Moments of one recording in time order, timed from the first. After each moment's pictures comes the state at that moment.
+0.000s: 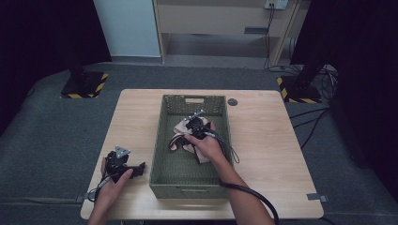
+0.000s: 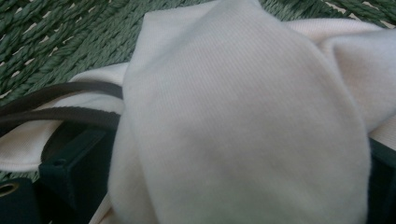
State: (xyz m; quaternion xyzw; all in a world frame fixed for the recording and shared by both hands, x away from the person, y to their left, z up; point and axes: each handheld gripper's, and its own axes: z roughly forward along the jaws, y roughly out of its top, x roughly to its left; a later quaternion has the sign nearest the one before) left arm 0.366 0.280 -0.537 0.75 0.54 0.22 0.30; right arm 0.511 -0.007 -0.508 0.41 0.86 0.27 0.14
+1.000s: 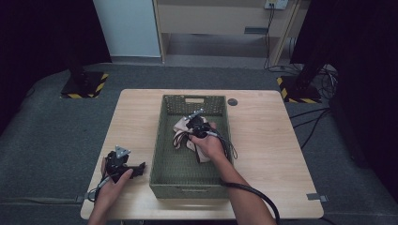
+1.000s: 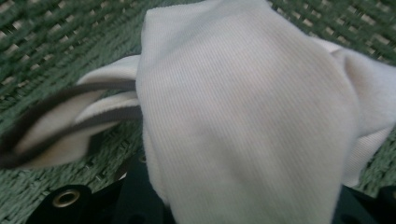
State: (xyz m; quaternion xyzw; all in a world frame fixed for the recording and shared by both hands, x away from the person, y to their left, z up) left arm 0.366 0.280 -0.537 0.75 0.54 0.22 0.30; right arm 0.506 -0.011 -0.489 0.36 0.87 0.28 0.16
